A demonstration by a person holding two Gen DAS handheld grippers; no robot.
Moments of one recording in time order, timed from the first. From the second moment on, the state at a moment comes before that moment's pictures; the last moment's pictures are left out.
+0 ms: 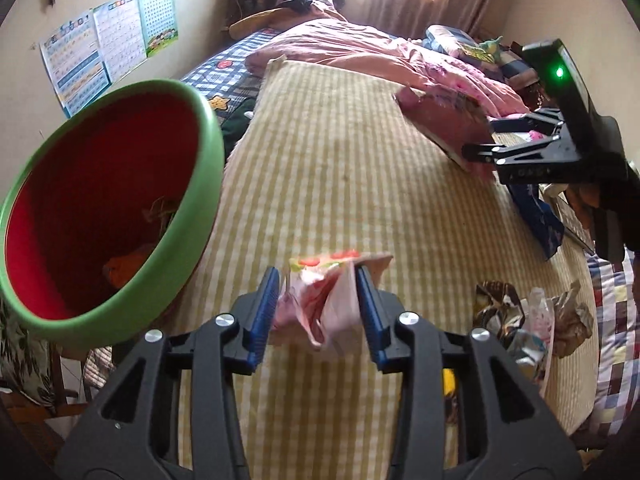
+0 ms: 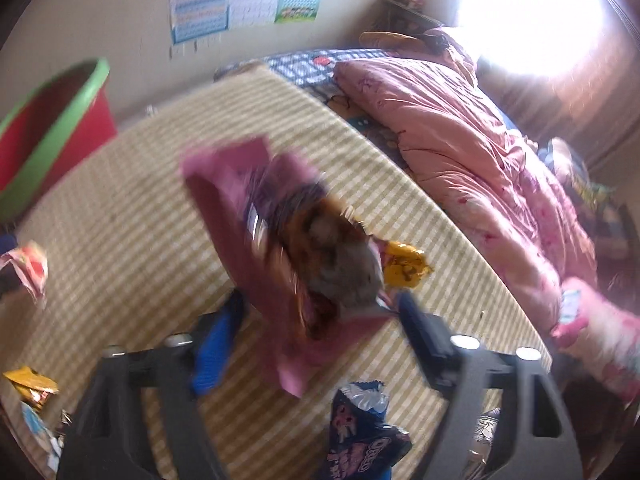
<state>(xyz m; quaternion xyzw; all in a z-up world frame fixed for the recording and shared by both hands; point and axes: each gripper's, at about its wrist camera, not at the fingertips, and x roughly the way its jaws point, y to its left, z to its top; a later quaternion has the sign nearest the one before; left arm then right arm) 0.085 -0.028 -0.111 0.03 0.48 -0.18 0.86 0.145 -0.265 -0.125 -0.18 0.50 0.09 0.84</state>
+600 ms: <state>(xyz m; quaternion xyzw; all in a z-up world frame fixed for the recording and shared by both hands) 0.084 -0.026 -0.127 0.01 0.49 -0.21 0.84 0.062 -0.240 -0.086 0.09 0.46 0.12 0.87</state>
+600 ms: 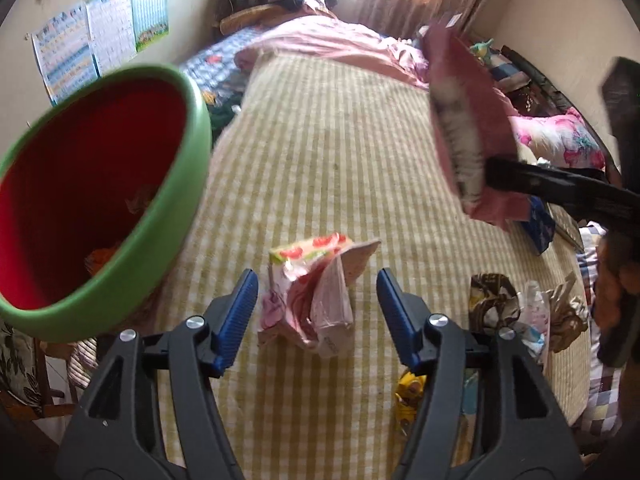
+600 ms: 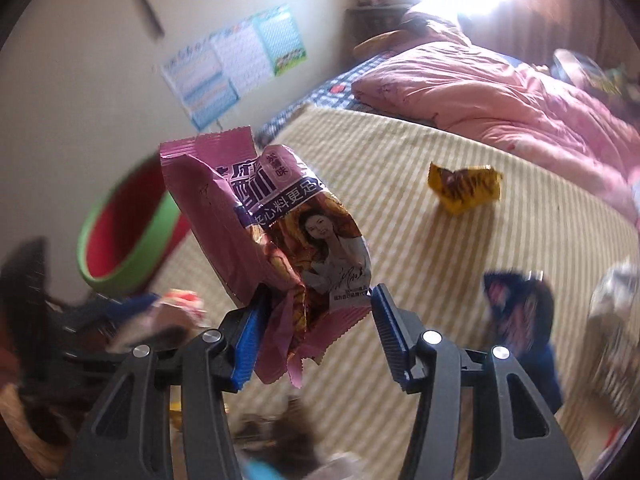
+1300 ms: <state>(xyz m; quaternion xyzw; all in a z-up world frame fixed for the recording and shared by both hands) 0.065 0.027 -0.076 -0.06 0.41 -0.16 0.89 0.015 -0.192 -0.048 0.14 0.41 0.13 0.89</state>
